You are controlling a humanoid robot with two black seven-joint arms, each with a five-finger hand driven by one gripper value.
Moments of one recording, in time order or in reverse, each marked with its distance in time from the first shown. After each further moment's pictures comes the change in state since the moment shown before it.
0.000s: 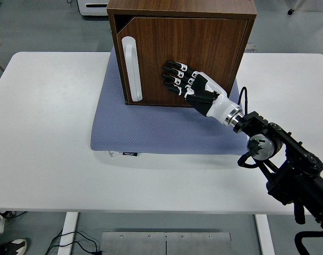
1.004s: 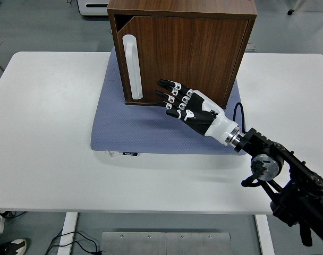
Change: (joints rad) left arm 0.000 0.000 0.000 0.000 -0.001 0.000 0.000; right arm -0.154 -0.046 -0.028 0.159 -0.011 0.111 -0.001
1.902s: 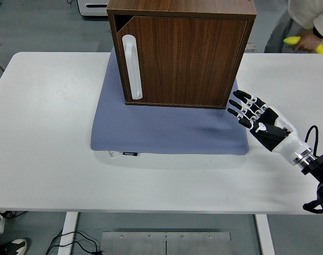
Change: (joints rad) left arm 0.000 0.000 0.000 0.000 0.001 0.000 0.000; right arm -0.296 -0.238 0.271 0.169 0.003 0.002 0.001
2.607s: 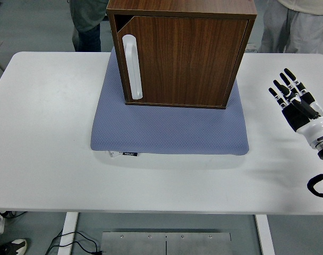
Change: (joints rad) left arm 0.000 0.000 0.000 0.000 -0.001 0.000 0.000; right arm 0.136 0.106 0.199 -0.265 0.120 -0.139 -0.016
